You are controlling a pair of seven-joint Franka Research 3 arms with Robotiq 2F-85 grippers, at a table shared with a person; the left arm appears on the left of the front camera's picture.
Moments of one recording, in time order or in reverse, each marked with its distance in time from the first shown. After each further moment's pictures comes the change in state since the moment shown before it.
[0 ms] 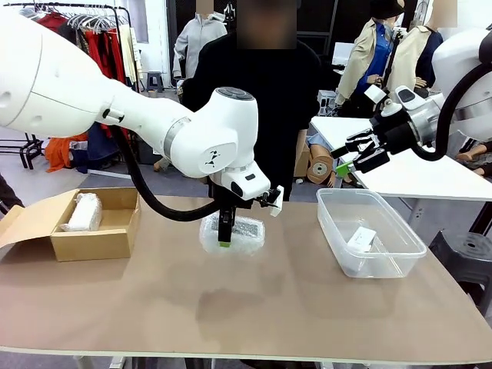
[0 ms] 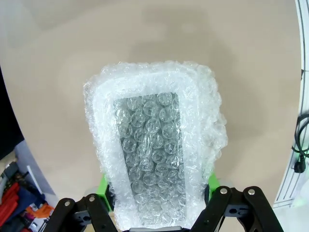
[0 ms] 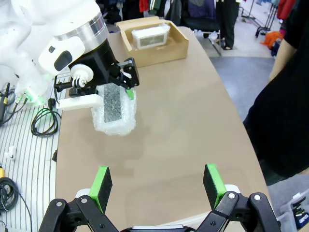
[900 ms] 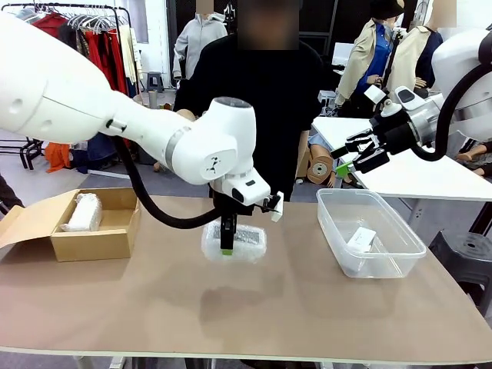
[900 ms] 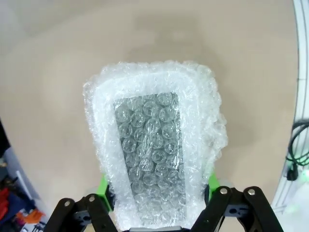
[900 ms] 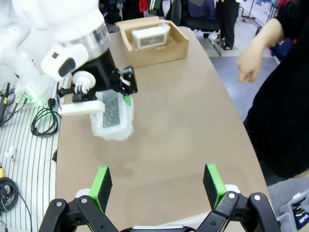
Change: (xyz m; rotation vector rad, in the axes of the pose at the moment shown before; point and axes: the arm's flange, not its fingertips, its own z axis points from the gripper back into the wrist) left arm 0.001 -0.003 -0.012 -0.047 -0.024 0.025; right arm 0.000 0.000 0.000 0.000 0.000 0.000
